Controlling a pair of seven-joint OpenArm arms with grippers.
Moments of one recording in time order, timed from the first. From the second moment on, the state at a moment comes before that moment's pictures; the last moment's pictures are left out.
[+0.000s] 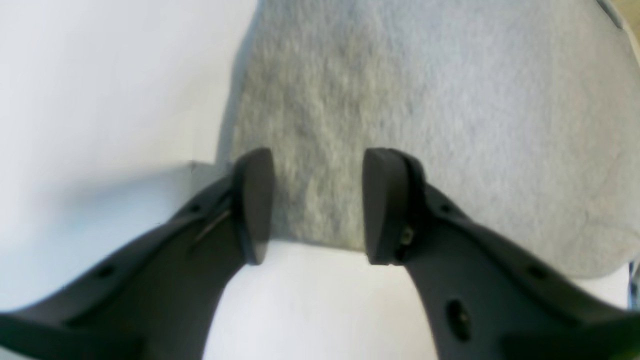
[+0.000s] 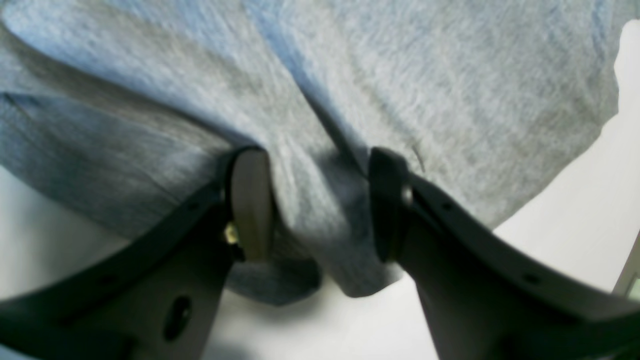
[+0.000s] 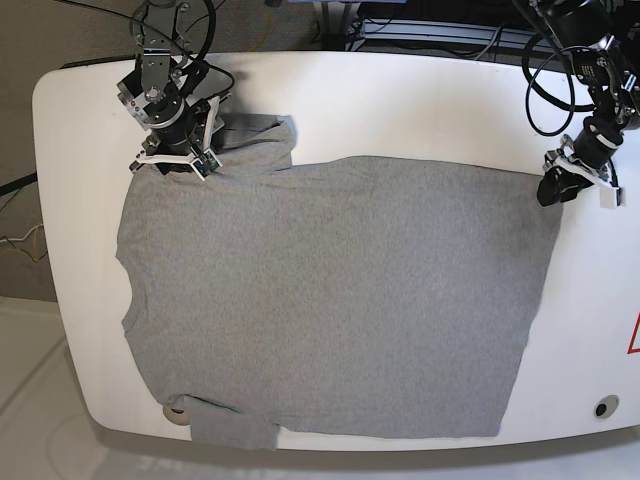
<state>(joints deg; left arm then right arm) 5.2 -18.5 -37.6 70.3 -39.9 -41.5 41.7 -19.2 6.3 11.0 102.7 -20.2 39.7 -35.0</state>
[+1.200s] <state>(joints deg) 5.8 -18.4 -37.7 69.9 -39.3 -38.9 41.2 -19.2 6.3 11.9 103.6 -20.1 40.4 -36.4</state>
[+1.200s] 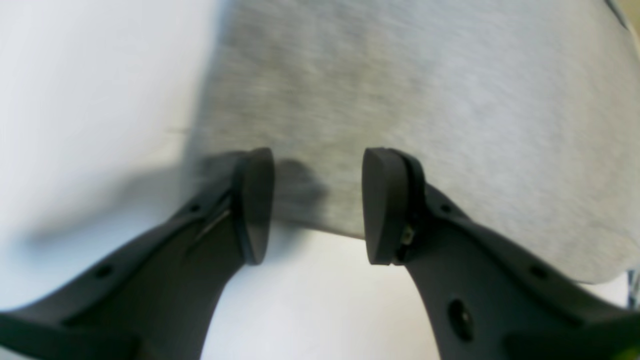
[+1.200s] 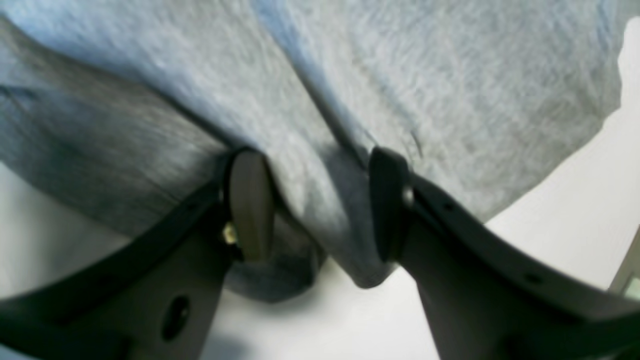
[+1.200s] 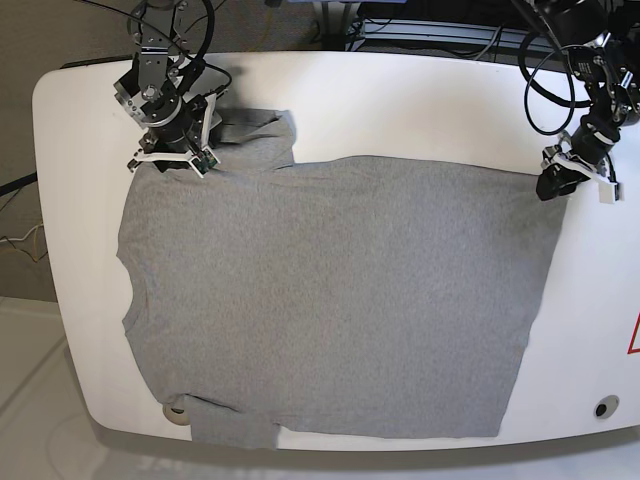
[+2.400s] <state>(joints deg) 6.1 -22.8 -37.9 68.7 -38.7 -40.5 42.4 -19.2 6.1 11.6 104.4 -19.3 40.5 -36.1</state>
